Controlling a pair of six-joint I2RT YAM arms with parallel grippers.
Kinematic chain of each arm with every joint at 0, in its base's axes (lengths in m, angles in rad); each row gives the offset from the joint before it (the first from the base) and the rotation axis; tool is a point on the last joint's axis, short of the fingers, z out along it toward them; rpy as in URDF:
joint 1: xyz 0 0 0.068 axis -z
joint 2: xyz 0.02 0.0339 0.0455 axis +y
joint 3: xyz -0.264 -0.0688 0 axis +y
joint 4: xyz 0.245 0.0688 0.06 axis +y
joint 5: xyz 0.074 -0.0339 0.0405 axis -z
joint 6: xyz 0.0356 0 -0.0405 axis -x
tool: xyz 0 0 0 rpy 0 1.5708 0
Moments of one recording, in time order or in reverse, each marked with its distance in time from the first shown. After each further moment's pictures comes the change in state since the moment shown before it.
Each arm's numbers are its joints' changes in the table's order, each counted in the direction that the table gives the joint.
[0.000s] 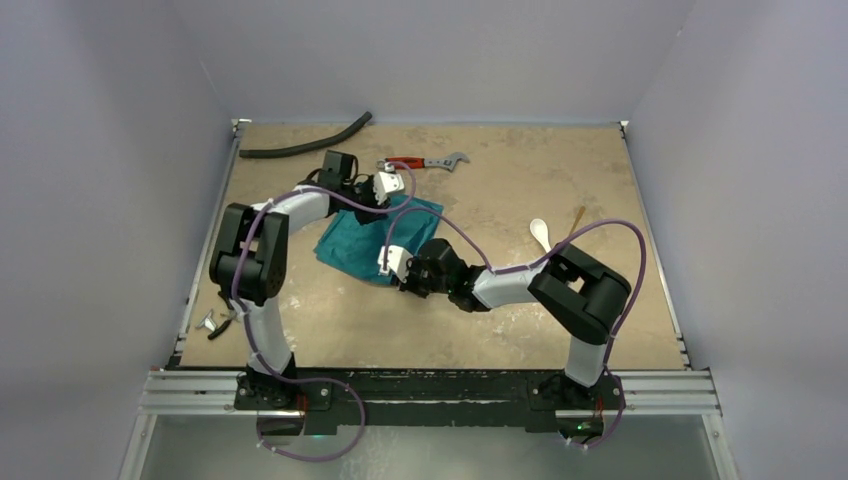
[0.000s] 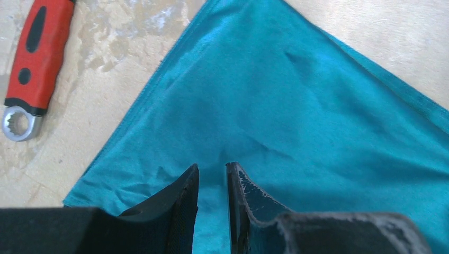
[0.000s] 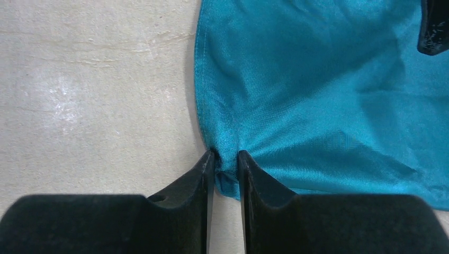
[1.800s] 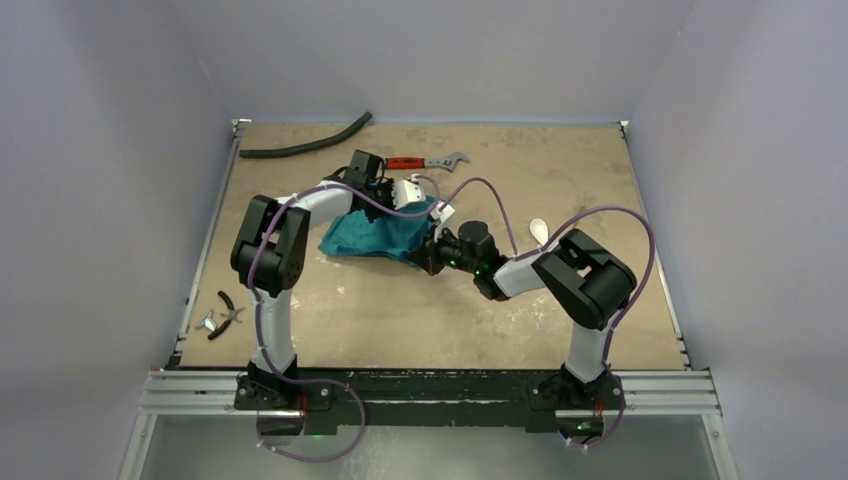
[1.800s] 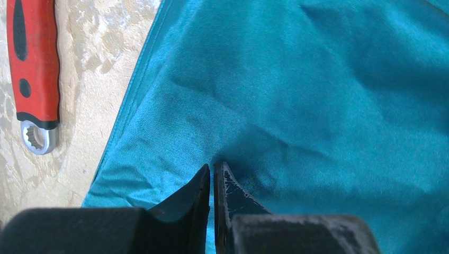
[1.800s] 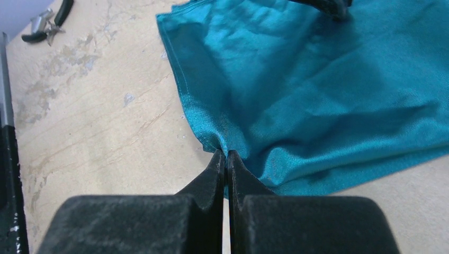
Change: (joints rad) left arm 0.109 0.130 -0.133 0.084 -0.320 -0.136; right arm 0.221 0.034 0.100 -0.402 -0.182 -0.641
